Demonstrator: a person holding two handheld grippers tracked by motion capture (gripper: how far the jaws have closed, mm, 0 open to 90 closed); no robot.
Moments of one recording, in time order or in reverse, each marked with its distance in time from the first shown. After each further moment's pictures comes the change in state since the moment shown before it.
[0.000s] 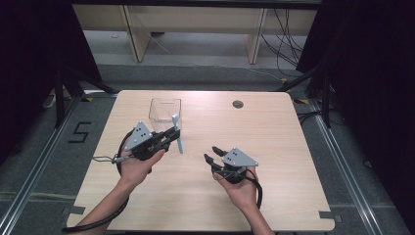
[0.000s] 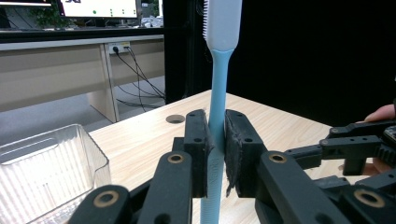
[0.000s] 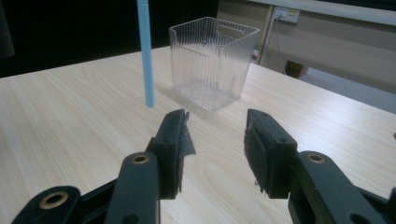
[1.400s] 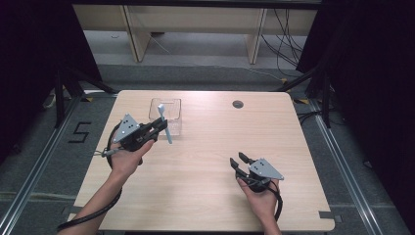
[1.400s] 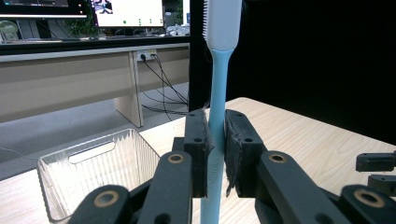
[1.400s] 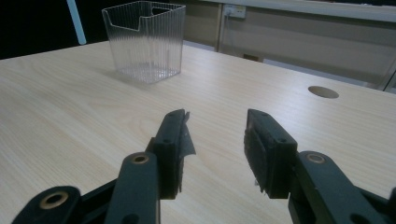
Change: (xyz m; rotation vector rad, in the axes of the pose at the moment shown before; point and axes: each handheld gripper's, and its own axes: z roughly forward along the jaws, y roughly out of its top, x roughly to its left) left arm 0.035 0.005 -0.008 -0.035 0.087 -0.003; right arm -0.032 -0.048 -0.044 -0.020 -0.161 0.098
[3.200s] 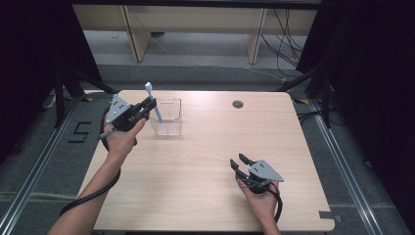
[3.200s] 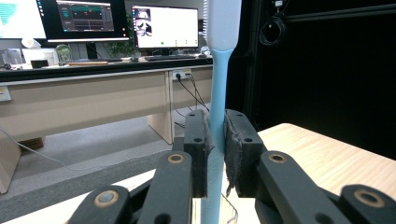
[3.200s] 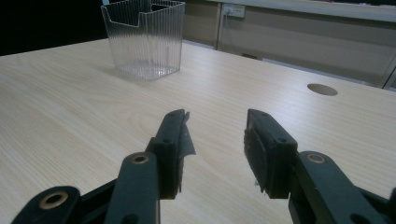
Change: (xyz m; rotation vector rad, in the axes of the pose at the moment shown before) left arm 0.045 0.023 0.017 -0.080 0.134 0.002; right arm 0.001 -0.005 0.000 -0.004 -0.004 -0.006
